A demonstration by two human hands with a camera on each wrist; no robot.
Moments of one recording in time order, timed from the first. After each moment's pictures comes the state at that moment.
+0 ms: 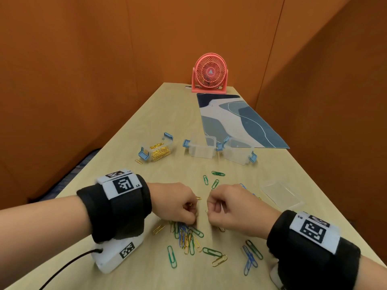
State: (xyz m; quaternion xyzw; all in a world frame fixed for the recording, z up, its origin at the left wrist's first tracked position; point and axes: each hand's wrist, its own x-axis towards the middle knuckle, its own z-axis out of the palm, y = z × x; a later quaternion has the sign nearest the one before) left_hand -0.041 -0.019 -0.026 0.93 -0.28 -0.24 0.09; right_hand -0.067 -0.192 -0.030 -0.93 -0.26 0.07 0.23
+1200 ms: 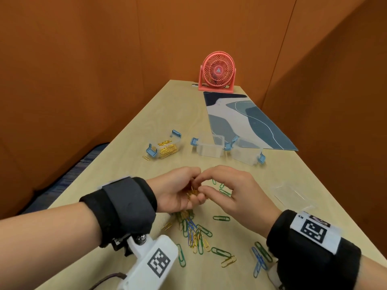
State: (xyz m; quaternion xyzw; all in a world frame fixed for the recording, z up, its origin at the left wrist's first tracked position) left_hand -0.038 -0.017 -0.024 0.60 0.12 -0.33 0.72; right_hand -0.060 -0.174 -0.031 -0.84 -0.36 -0.13 0.38
